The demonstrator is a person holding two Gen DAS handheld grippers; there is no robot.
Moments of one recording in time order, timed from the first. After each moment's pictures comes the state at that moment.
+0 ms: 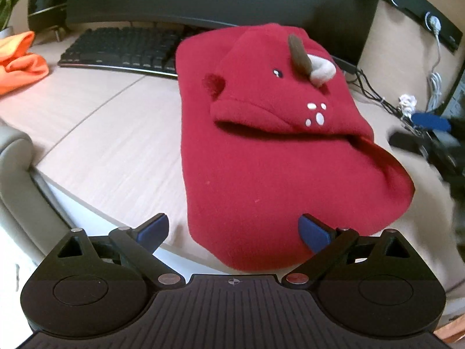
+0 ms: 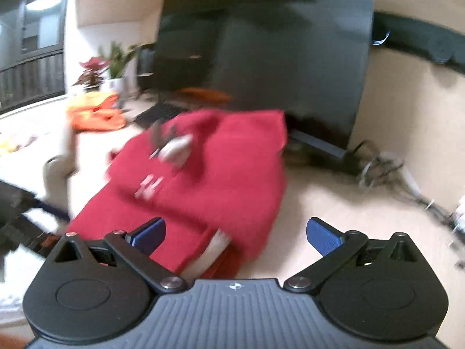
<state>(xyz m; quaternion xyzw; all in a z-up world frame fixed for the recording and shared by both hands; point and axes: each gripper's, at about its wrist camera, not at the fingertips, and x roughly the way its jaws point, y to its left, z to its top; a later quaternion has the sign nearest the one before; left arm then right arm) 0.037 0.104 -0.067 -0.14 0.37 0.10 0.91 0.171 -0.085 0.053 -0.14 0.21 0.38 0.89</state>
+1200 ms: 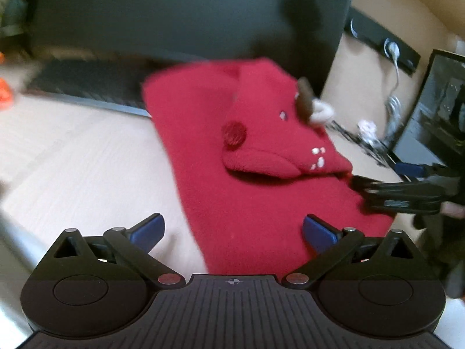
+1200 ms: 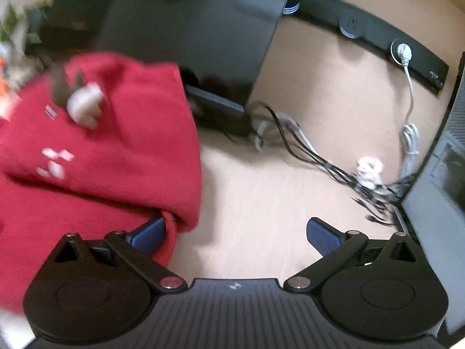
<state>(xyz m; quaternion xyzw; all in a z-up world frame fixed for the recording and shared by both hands) 0.015 0.096 -0.078 -0.13 0.25 0.04 0.96 0.155 -0.080 0.023 -0.16 0.23 0.15 0.95</state>
